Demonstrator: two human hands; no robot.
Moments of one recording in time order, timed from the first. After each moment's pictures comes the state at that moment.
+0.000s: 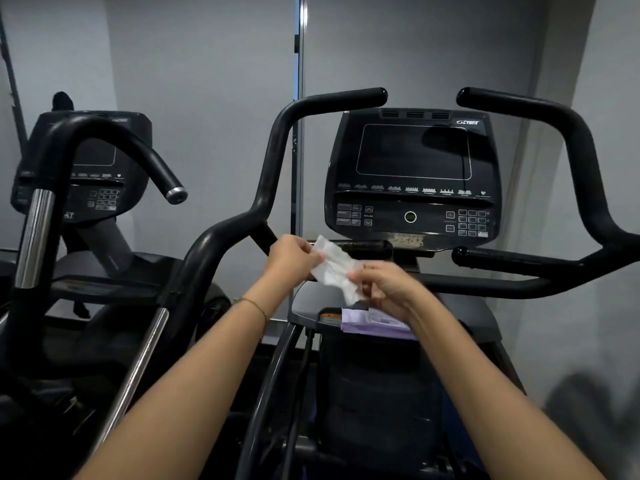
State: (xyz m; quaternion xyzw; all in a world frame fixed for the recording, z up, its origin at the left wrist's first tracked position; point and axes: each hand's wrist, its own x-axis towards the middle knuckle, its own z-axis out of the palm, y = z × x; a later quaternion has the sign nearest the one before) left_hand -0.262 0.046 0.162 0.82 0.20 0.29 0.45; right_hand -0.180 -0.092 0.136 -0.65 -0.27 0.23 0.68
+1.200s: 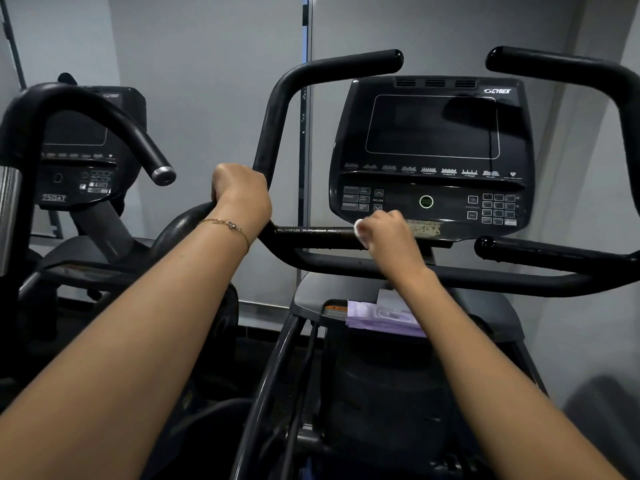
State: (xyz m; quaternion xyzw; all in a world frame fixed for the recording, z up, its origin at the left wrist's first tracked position) left_hand -0.243 0.094 0.225 0.86 0.38 0.14 -0.29; right_hand -0.104 -0.056 0.142 -0.82 -0.39 -0.37 0.20
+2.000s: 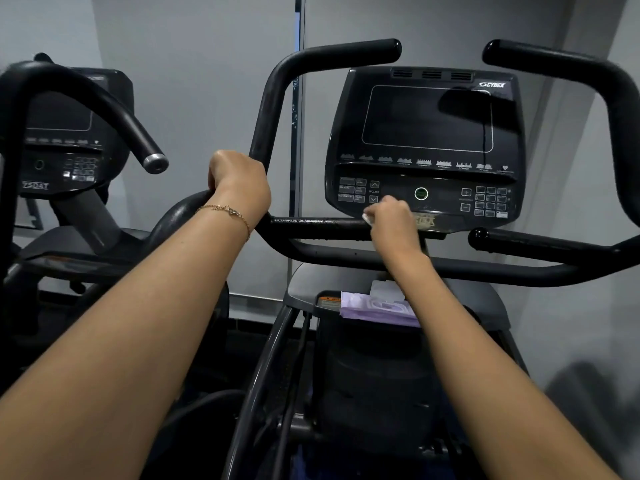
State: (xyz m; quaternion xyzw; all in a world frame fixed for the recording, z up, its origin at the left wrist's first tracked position) left_hand -0.246 0.096 0.225 0.87 0.37 0.14 -0.28; right_hand -0.108 -0.053 0.151 -0.85 -0.32 -0.35 0.23
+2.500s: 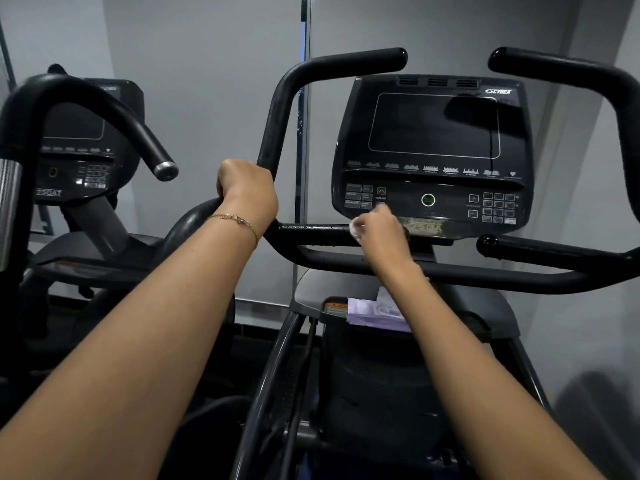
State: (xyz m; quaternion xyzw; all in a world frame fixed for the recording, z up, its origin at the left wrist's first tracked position) left_hand -0.247 0.098 0.224 0.88 0.36 0.15 -0.28; right_hand -0.124 -0.035 0.147 -0.86 -0.33 -0.30 0.24
